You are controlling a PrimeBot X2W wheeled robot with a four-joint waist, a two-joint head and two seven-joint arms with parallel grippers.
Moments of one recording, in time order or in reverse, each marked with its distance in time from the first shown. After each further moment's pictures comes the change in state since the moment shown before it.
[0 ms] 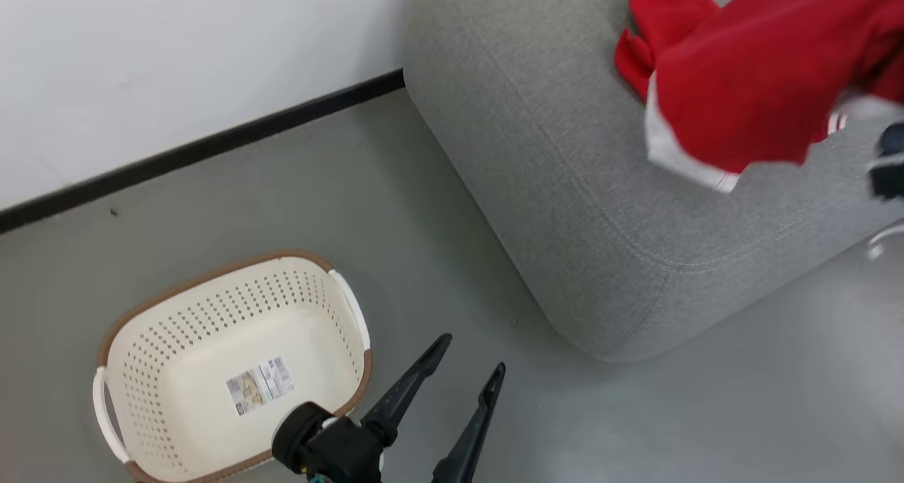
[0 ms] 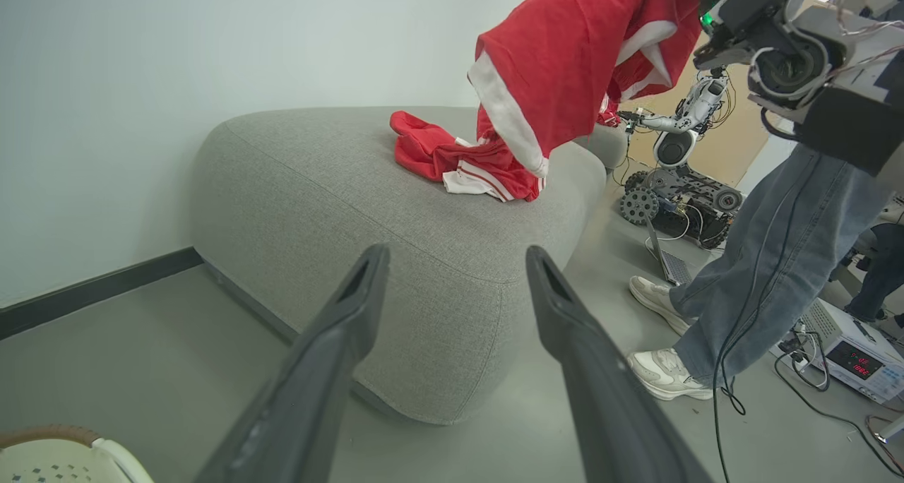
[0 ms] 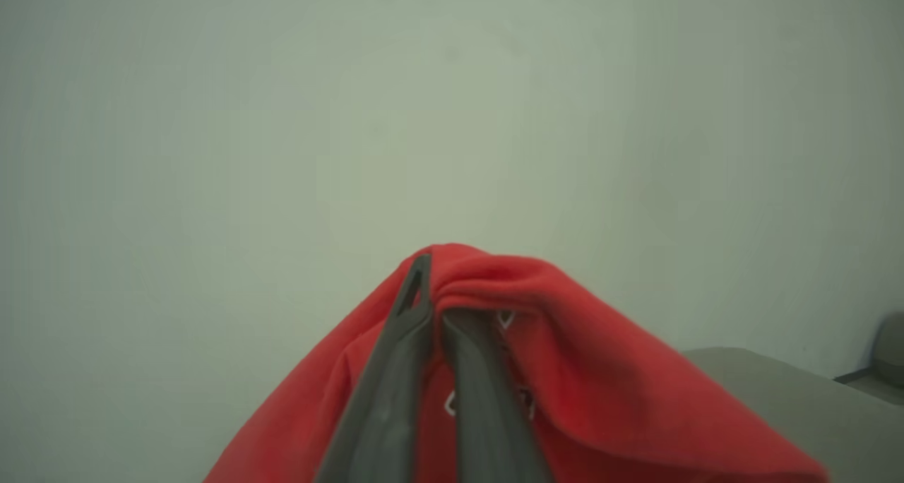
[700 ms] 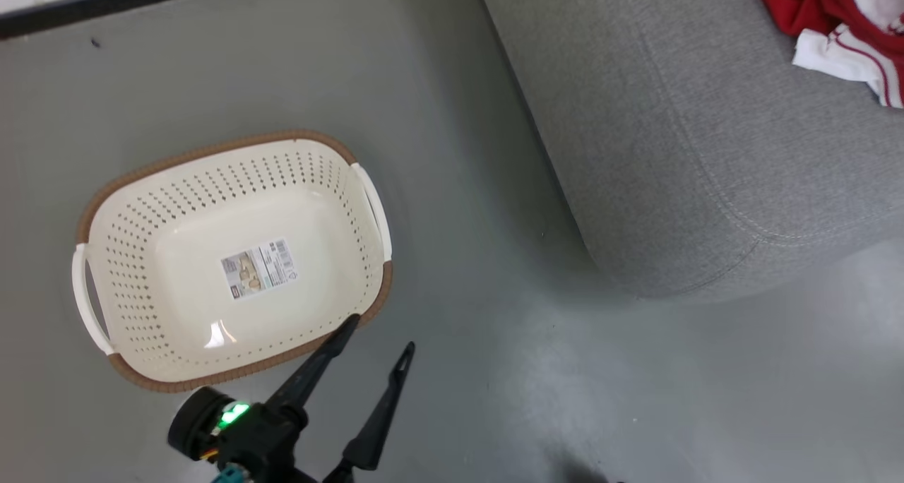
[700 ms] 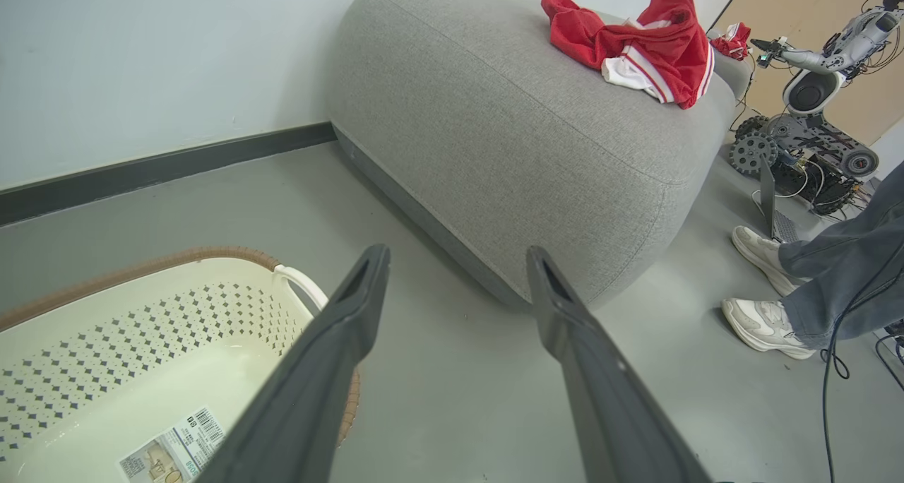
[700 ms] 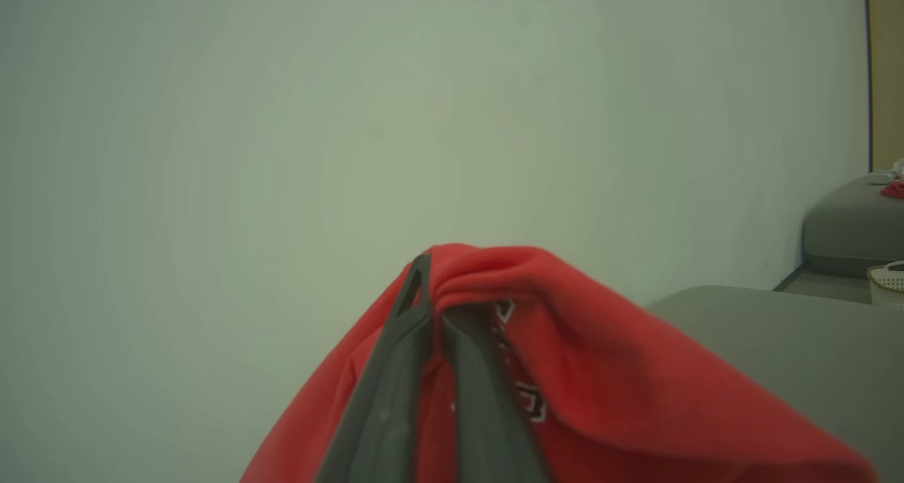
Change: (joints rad) left arm -0.004 0.169 0.098 -0.094 0.037 0.007 0.075; right arm -0.527 -0.084 -0.211 0.453 0.159 0.002 0.000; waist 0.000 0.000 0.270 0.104
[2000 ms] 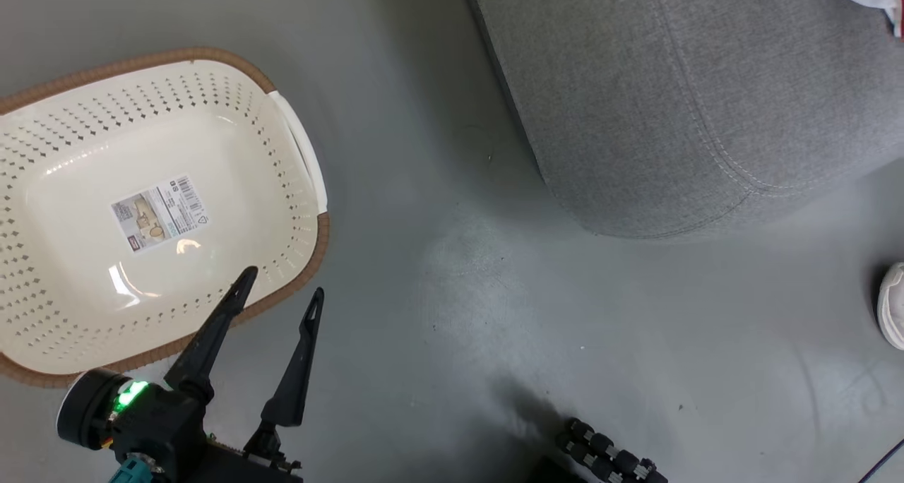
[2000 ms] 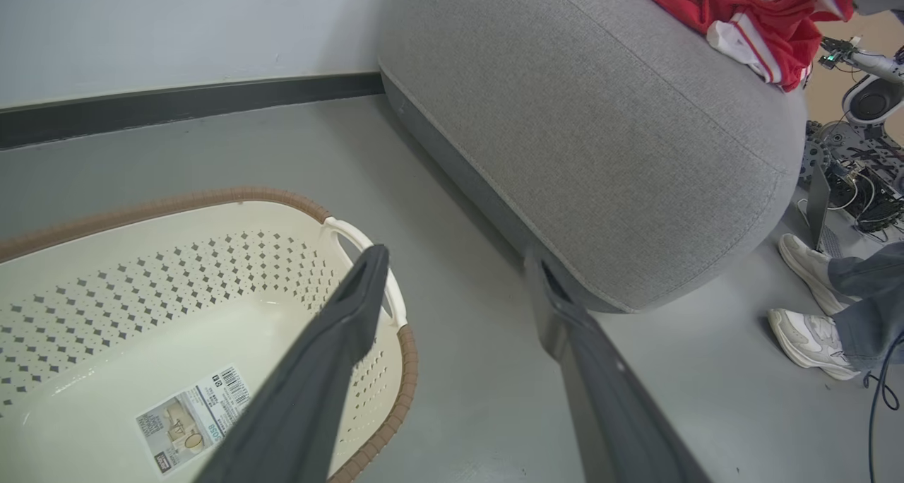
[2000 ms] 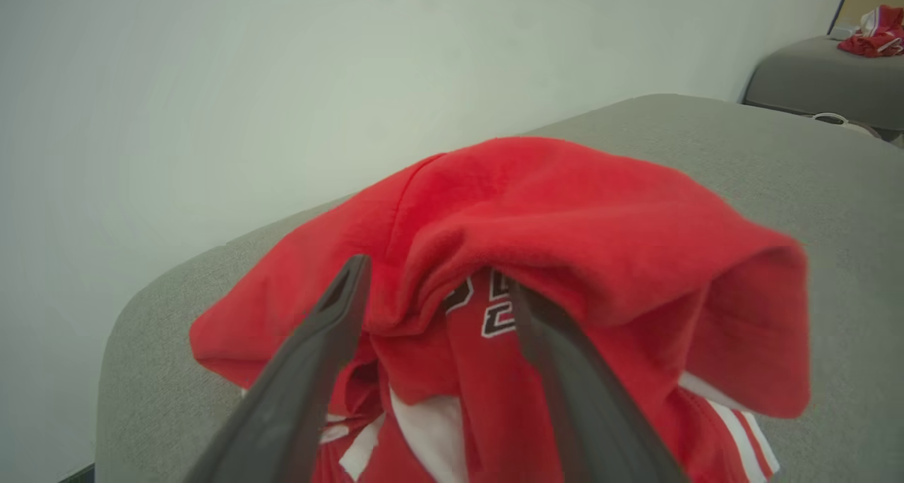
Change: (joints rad) left arm 0.038 0.102 0.161 -0.181 0.012 0.109 0.068; right arm -0.063 0.137 0.032 0.303 -0.036 0.018 0.000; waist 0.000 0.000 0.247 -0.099
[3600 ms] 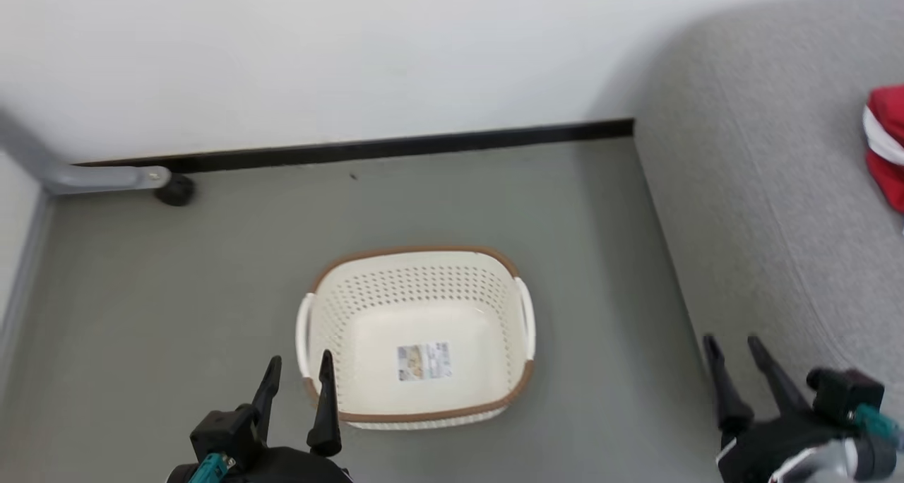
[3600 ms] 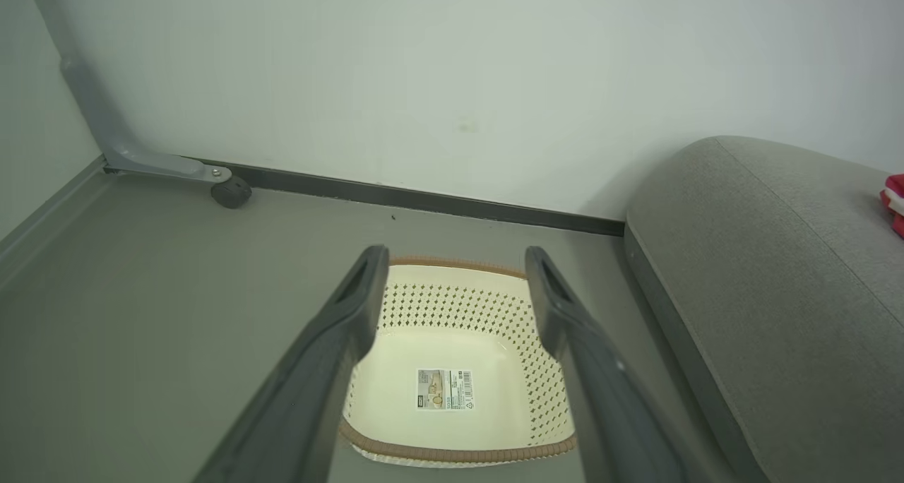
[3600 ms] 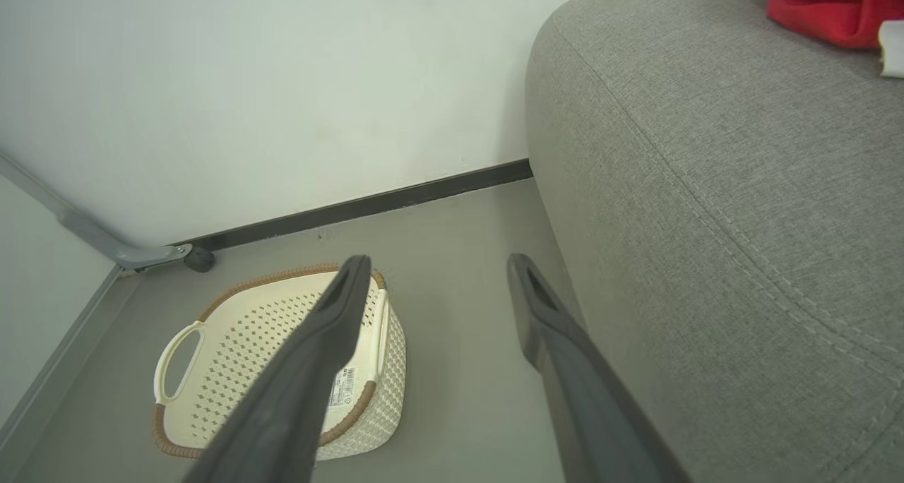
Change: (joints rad) left arm -0.053 -0.341 0.052 0.661 -0.129 0.051 -0.214; right arm 0.967 0.149 0.307 -0.408 -0.049 0.000 0.000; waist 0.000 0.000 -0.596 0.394
